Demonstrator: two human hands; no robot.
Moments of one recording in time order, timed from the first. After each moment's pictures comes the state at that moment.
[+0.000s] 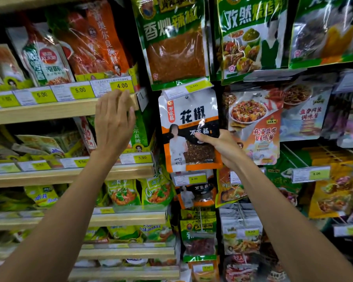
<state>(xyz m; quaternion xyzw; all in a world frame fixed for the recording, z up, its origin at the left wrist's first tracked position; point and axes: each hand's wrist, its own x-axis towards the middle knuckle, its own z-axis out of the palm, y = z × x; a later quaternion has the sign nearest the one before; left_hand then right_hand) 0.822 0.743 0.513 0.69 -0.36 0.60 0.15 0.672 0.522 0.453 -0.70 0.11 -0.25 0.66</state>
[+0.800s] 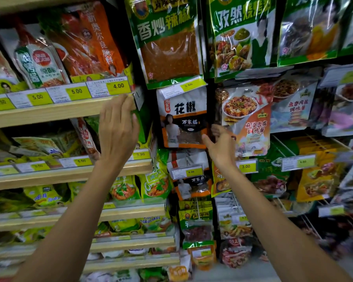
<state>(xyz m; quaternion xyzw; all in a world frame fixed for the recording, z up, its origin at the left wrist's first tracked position) 0.787 0.748 0.508 0.69 -0.40 0.57 0.18 0.659 0.546 0.439 -0.75 0.26 -0.41 0.45</state>
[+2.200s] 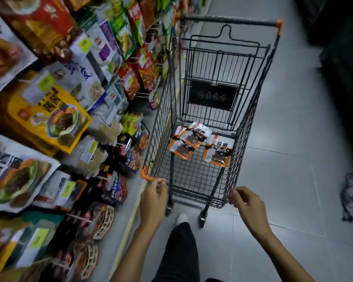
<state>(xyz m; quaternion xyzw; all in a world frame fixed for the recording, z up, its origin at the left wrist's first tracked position) 0.115 0.238 0.186 0.62 -0.63 -0.39 0.26 -0.105 0.348 0.185 -0.33 0.80 -0.39 0.33</state>
